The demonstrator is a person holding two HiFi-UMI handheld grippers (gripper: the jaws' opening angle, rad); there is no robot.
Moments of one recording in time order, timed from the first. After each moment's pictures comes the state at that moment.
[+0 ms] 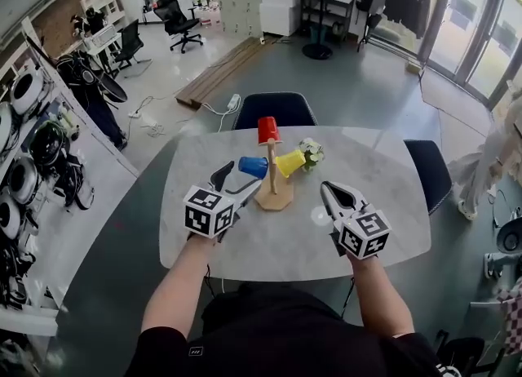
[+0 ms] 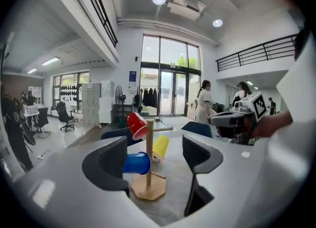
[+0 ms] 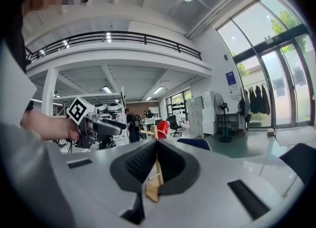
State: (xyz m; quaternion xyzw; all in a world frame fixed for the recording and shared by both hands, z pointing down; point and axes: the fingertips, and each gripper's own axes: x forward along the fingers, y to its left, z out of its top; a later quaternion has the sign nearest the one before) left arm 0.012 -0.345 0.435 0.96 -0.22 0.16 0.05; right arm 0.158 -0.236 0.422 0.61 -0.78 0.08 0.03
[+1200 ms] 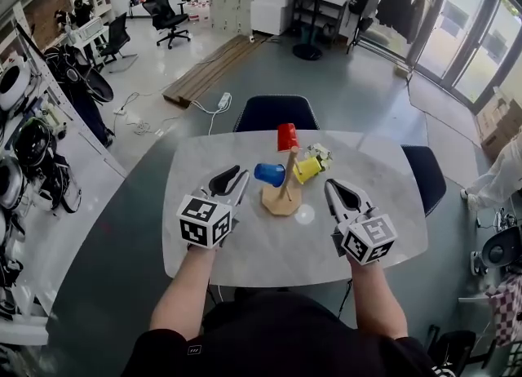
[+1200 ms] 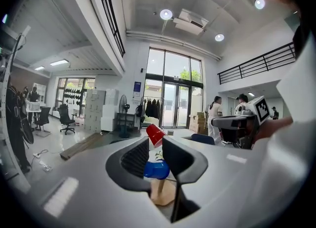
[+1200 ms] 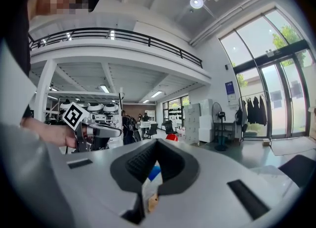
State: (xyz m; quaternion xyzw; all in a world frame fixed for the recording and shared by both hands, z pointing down) left arm -0.050 -0.386 0.405 0.97 -0.23 0.08 0.07; right arm 0.103 -0.271 0.377 0.64 -0.77 0.03 0.03
